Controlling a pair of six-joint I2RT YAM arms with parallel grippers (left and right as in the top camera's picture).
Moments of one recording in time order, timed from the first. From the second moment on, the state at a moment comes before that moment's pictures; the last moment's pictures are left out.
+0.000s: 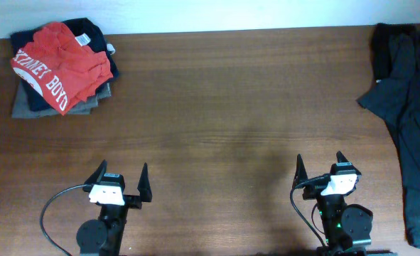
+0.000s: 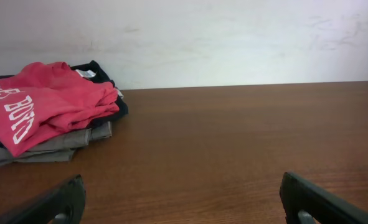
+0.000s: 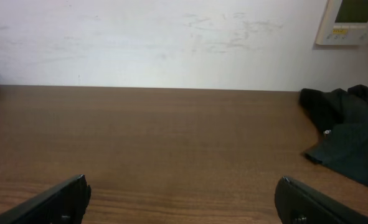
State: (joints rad) left arm -0.03 0.02 0.01 -0.07 0.09 -0.02; right arm 0.04 0.01 0.01 -0.07 0.01 0.00
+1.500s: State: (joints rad) left arm -0.03 0.01 0.01 -0.07 0.10 -0.02; right arm -0.37 1.95 1.82 -0.78 0.54 0.01
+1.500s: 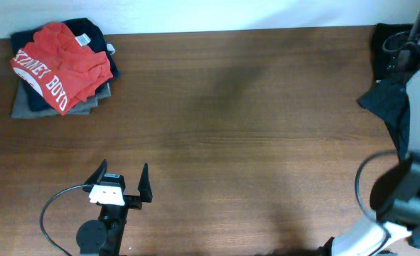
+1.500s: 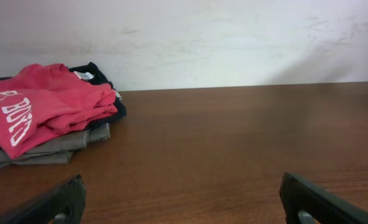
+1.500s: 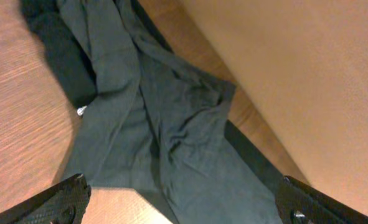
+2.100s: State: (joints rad) left arm -0.03 0.01 0.01 -0.07 0.10 -0.02; right arm -0.48 2.29 1.82 -0.48 0.29 0.00
